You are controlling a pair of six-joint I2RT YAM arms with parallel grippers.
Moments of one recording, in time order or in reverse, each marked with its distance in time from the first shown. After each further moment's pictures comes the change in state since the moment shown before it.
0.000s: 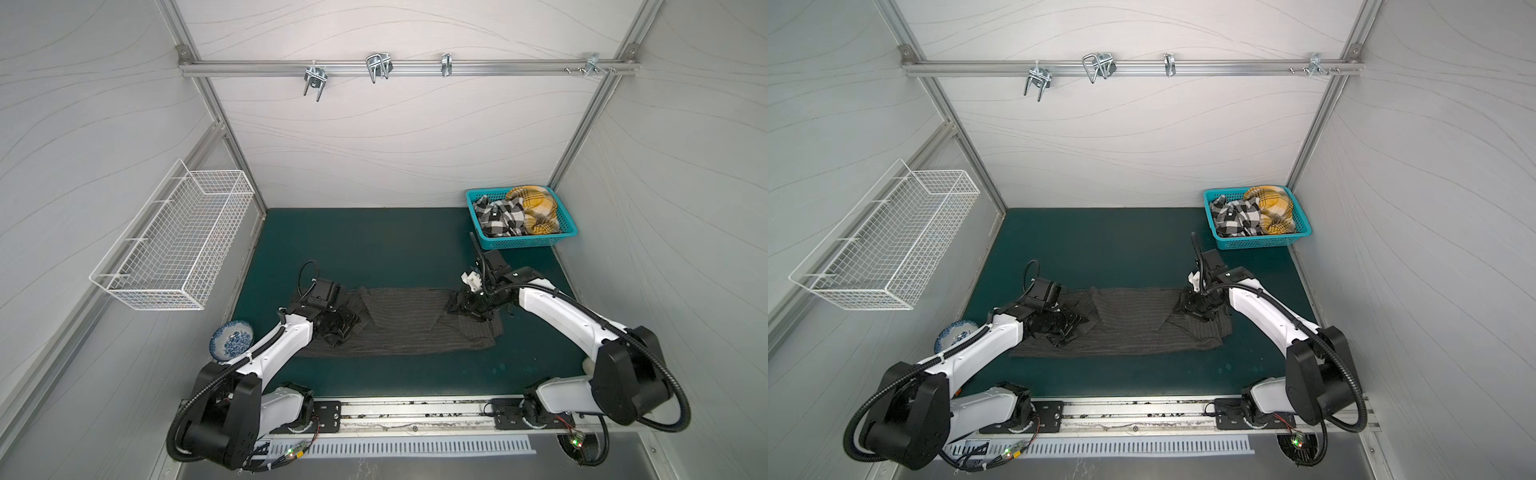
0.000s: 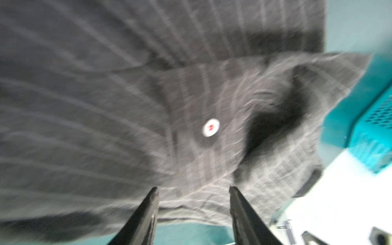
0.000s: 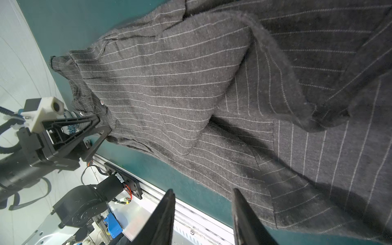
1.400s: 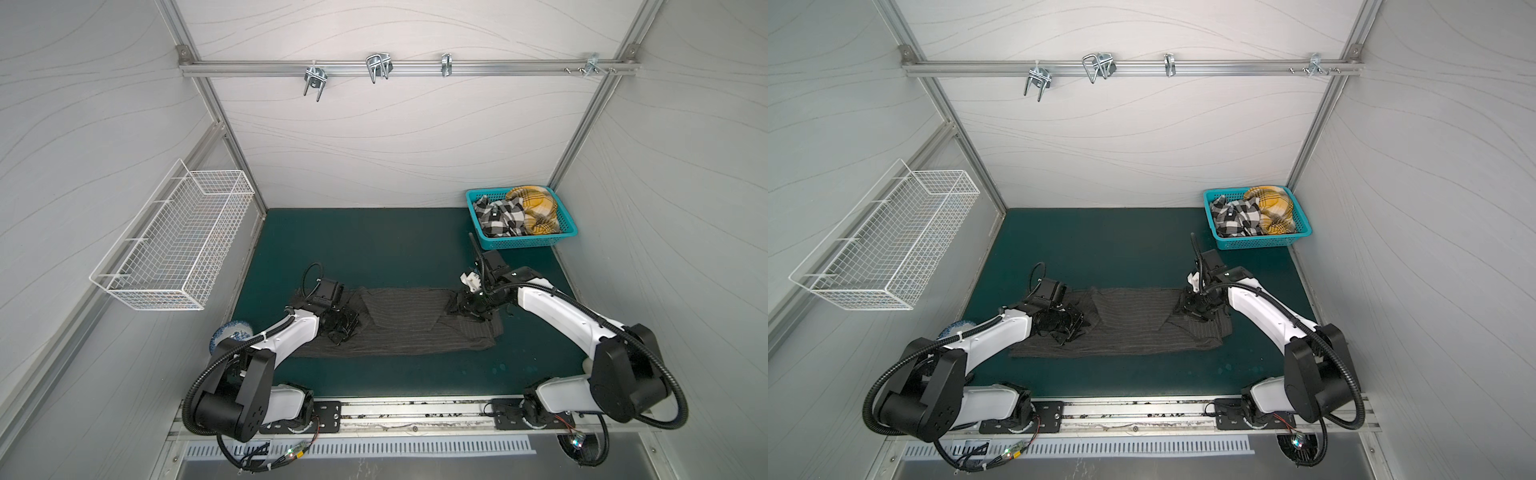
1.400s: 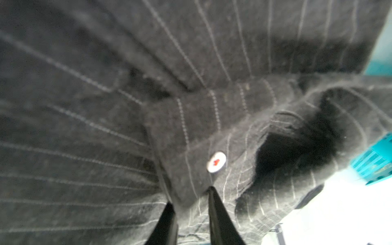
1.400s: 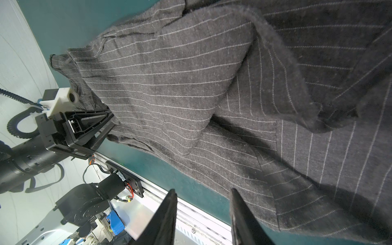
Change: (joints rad) left arm 0.000 0.095 -0.009 0.076 0.009 -0.026; right arm -0.002 0.013 0.000 0.004 -0.012 0.001
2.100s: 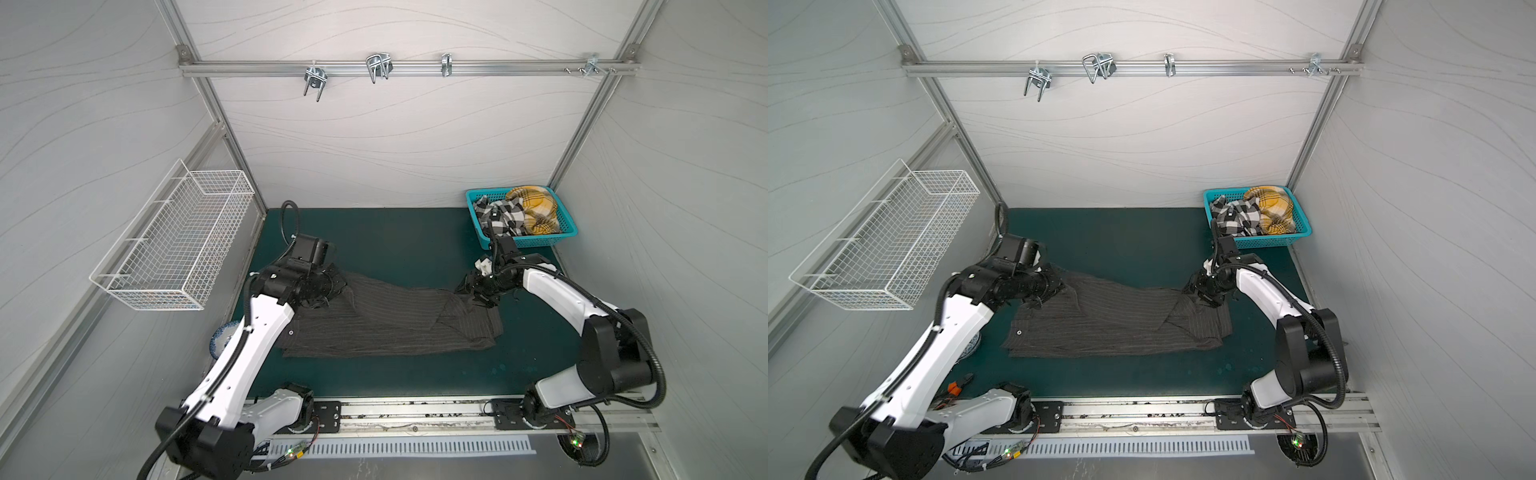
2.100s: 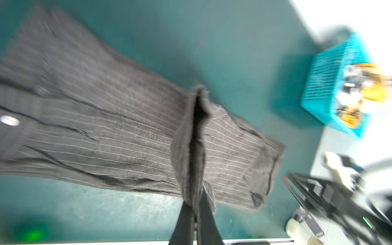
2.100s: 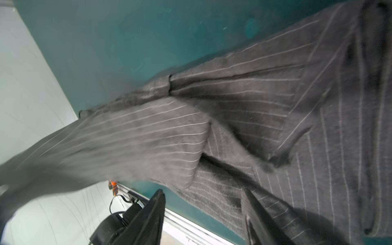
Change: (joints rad) left arm -0.009 -0.241 0.682 -0.688 -0.263 0.415; right arm -0.208 0.136 0.103 0.010 -0.020 0.033
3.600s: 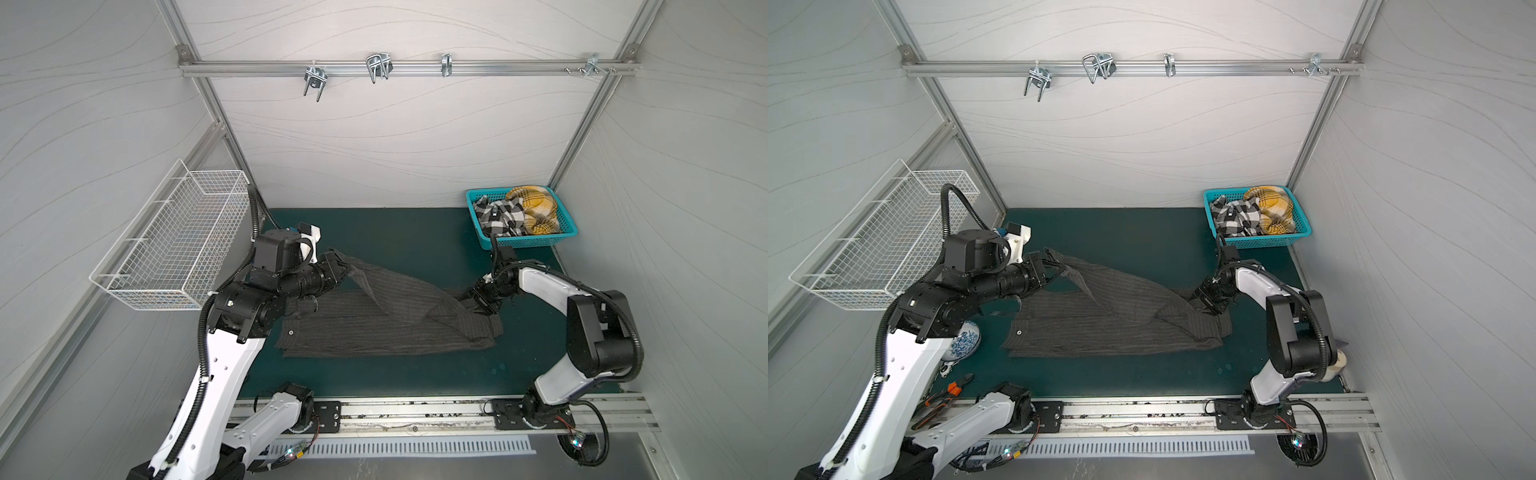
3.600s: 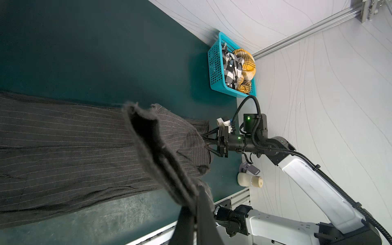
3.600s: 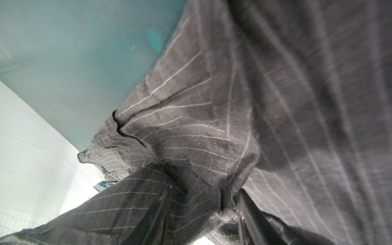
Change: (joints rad) left arm -0.013 -0.109 0.127 0.090 0.277 0.076; right arm -0.038 0.099 -0.075 0.081 -0.012 0.203
